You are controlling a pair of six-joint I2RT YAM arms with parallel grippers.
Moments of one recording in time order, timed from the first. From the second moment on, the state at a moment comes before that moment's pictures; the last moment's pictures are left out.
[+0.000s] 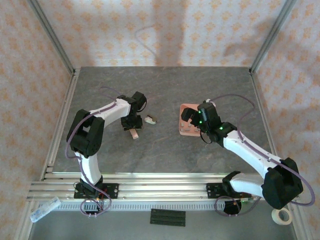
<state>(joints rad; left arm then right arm) -0.40 1.87 1.30 -0.94 -0.09 -0.65 0.52 1.17 0.77 -0.31 0.13 0.79</state>
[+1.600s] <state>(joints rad) -0.40 1.22 0.62 0.17 0.48 -0.18 0.54 1.36 0.94 -0.22 -0.32 0.70</state>
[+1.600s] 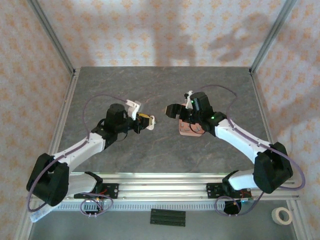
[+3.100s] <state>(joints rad) -0.44 1.17 0.58 0.26 0.66 0.32 0.60 1.42 0.95 -0.22 -0.51 0.64</state>
